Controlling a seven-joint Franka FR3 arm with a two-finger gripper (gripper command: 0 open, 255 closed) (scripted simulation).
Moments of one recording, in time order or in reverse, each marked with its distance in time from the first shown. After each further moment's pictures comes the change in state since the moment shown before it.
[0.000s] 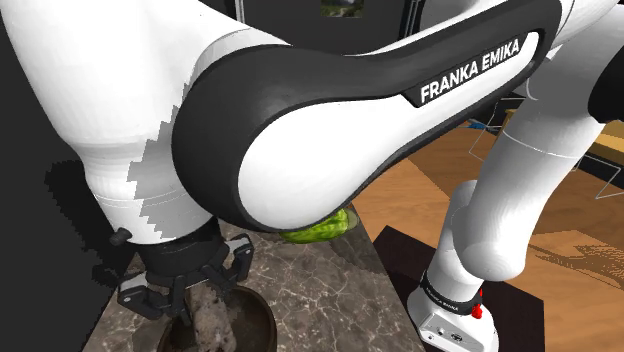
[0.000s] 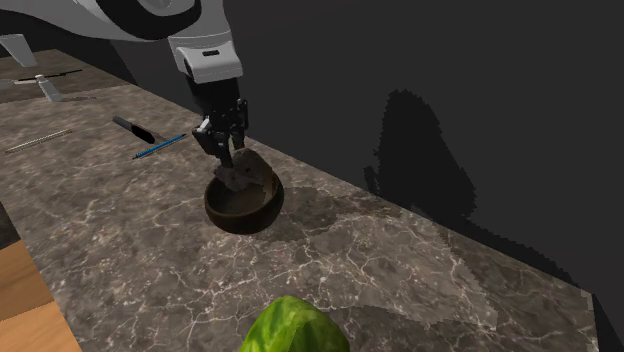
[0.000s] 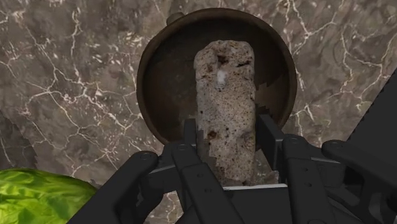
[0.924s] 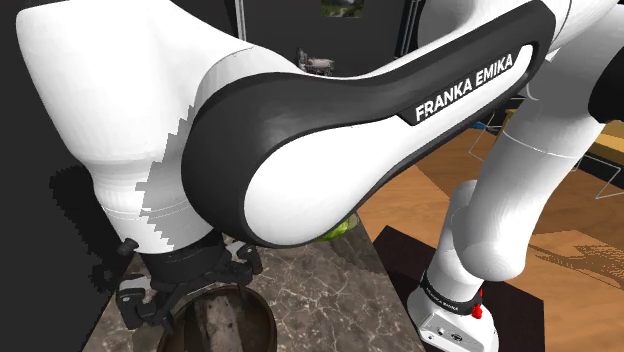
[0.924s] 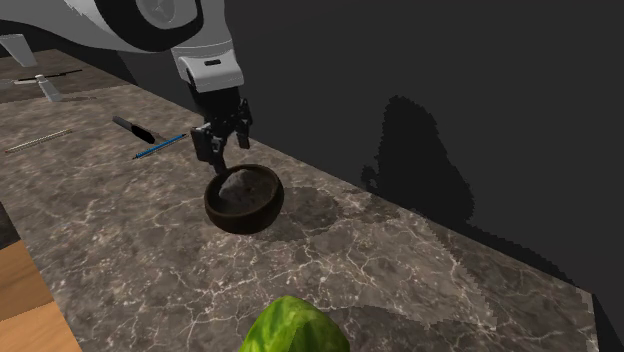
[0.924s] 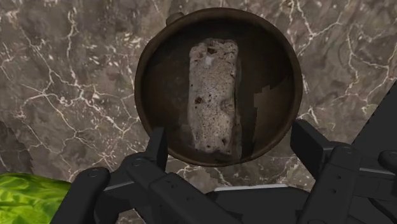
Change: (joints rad) arm 0.001 0.000 0.001 -0.030 0.000 0.030 0.001
